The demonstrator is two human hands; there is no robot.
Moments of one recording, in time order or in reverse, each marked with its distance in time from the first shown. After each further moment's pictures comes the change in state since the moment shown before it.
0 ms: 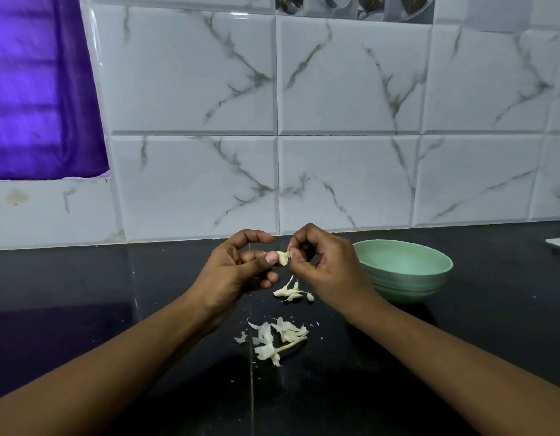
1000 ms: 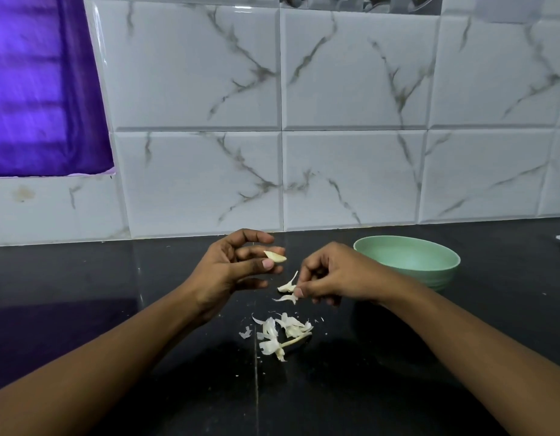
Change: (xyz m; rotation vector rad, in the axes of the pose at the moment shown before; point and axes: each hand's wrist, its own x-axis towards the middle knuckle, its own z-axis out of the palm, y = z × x) left_hand 0.000 0.000 -0.017 0.083 0.003 -0.035; right_hand 0.008 0.001 -0.026 0.092 -0.698 0.495
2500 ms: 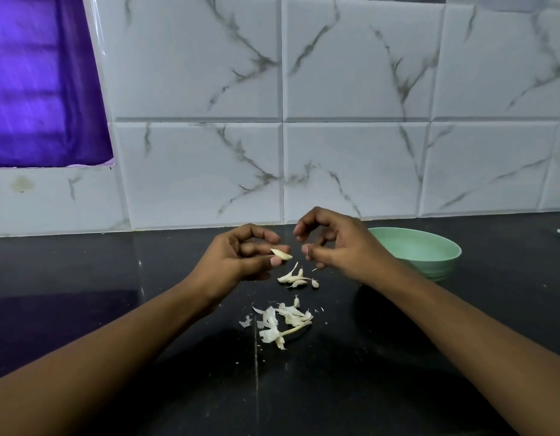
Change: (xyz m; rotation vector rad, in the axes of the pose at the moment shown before) left_hand -0.001 -0.005 0.003 0.179 0.013 0.021; right_hand 0.004 0.005 -0.002 0.019 0.362 -0.298
